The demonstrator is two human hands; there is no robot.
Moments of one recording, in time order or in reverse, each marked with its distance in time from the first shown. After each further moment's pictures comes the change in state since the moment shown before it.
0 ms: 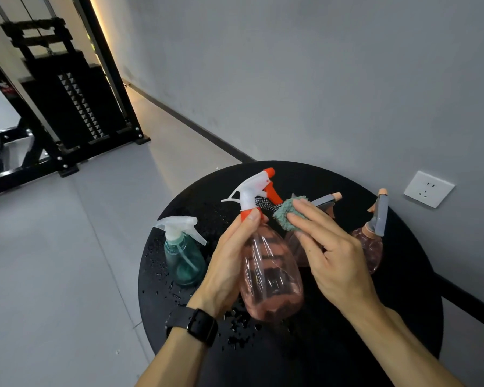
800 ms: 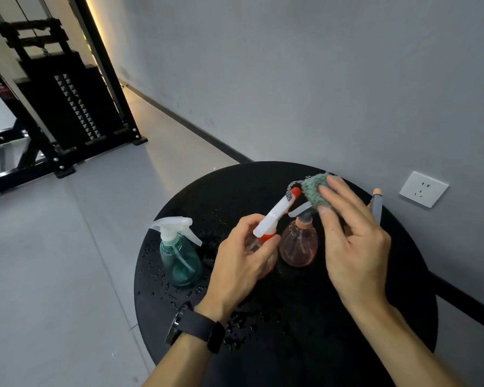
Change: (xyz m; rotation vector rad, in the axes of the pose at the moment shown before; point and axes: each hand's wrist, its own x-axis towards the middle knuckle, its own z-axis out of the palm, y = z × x) left_hand -0.001 -0.014 0.009 0.676 0.149 0.293; right_hand 0.013 -0.016 -0.016 -0.011 0.337 0.113
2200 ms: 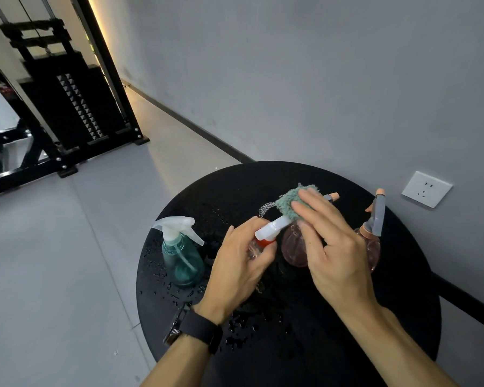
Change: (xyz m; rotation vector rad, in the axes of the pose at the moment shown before) left_hand 0.002 -0.009 -0.004 0.328 -0.054 0.192; right_hand -0.011 0.005 0.012 -0.020 -0.235 -0.075
